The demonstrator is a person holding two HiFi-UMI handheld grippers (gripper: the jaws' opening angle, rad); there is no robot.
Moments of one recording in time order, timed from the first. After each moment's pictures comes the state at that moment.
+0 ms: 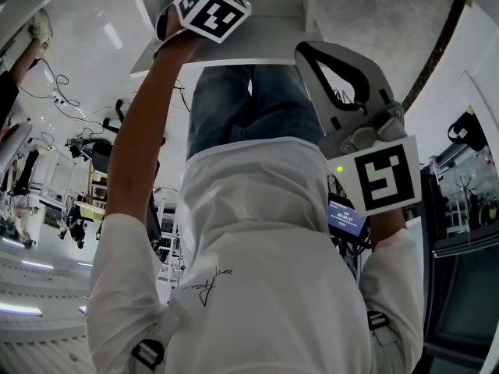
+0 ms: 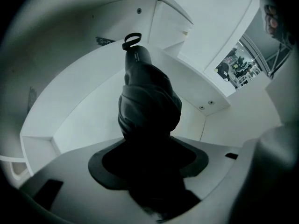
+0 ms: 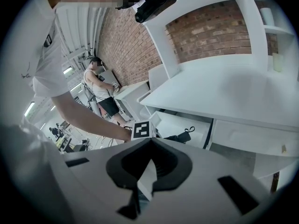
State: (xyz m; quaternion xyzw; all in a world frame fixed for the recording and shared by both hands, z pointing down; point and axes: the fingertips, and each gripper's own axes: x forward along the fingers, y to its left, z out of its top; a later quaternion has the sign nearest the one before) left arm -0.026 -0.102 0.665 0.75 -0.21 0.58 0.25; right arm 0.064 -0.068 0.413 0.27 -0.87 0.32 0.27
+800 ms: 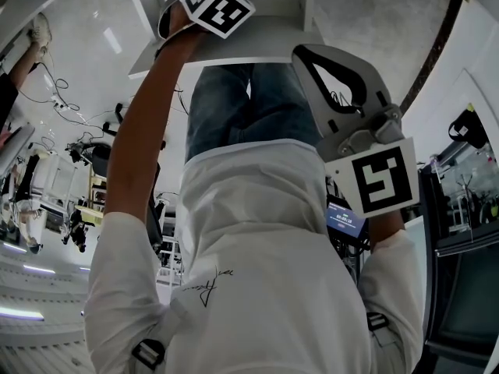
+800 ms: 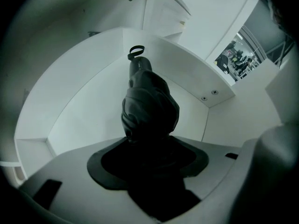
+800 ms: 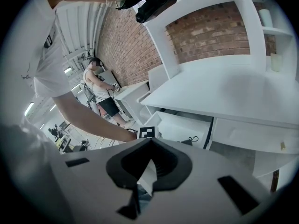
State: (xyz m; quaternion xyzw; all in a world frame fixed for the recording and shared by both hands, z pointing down) left arm -0.023 -0.097 0.683 0.73 -0.19 0.61 0.24; right arm 0.065 -0.063 0.411 0.28 -0.87 0.32 0.27
